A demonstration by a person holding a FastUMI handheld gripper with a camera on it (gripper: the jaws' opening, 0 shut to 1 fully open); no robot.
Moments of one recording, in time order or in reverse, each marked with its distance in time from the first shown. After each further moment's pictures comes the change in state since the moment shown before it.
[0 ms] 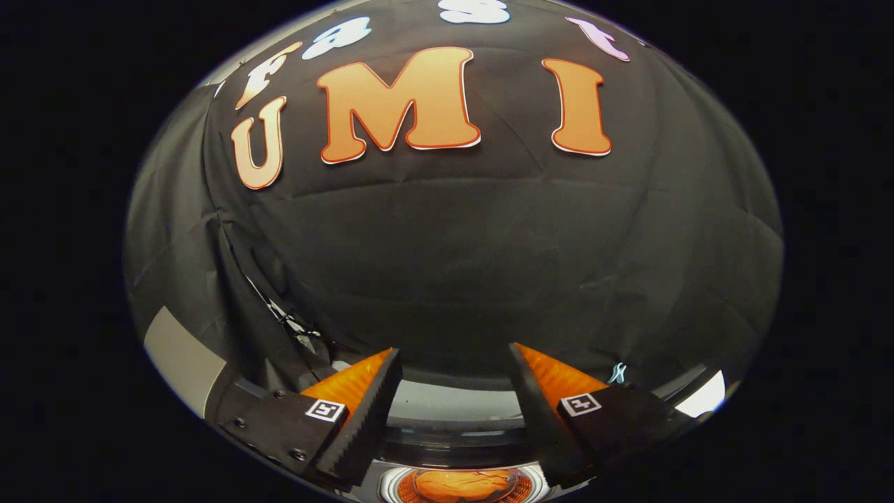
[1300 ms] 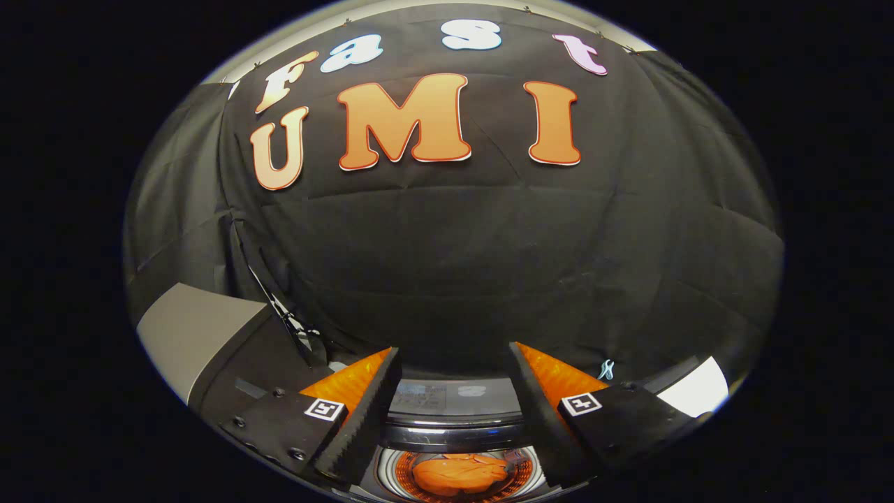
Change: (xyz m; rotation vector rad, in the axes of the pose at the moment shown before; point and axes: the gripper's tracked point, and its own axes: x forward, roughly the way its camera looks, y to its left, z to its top) arm -0.102 0.008 -0.059 0.014 -0.089 -0.040
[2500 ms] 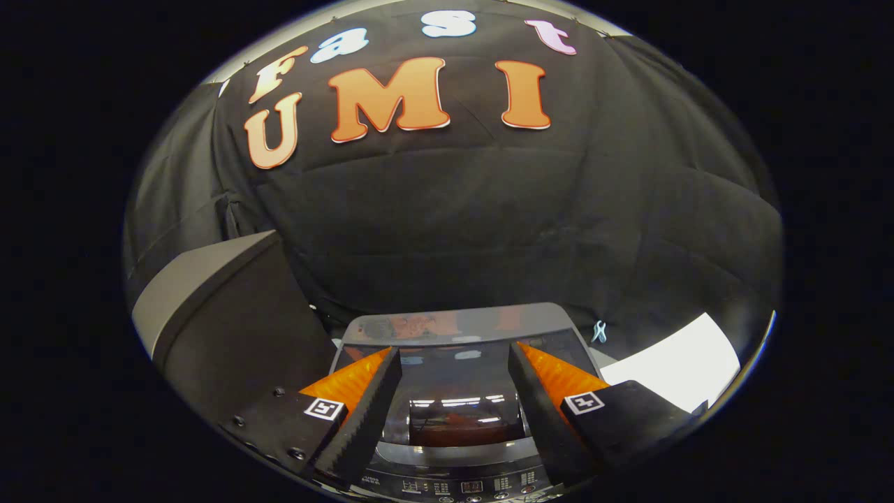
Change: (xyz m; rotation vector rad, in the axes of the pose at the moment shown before) arm -0.061 -0.005 -0.080 0.056 0.073 -0.030
